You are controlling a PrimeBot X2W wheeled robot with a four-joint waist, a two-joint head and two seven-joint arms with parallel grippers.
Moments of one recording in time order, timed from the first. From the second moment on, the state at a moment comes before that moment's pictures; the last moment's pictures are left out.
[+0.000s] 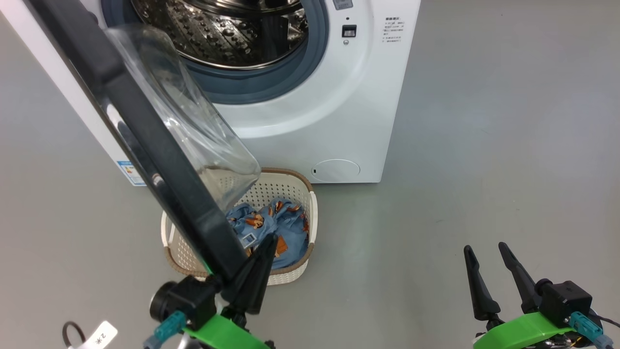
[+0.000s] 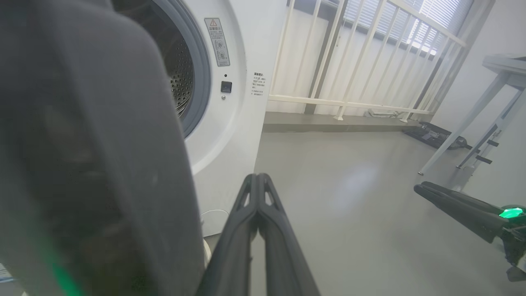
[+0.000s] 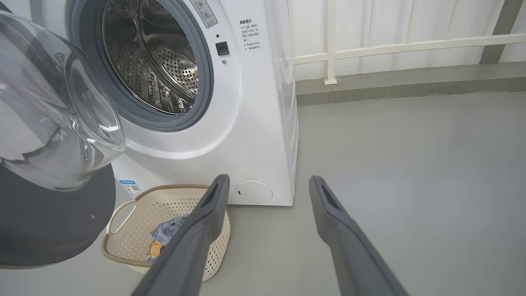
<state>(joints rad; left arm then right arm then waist) -0.16 0.04 -0.38 0.15 -0.31 -0.13 -0.26 -0.03 -0.05 -0.05 0.19 0.19 0.13 -0.25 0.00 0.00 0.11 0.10</state>
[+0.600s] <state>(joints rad) -0.10 0.04 -0.36 0.12 -0.31 -0.13 -0.26 -0.03 -0.05 -0.05 0.19 0.20 0.13 -0.25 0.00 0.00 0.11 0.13</state>
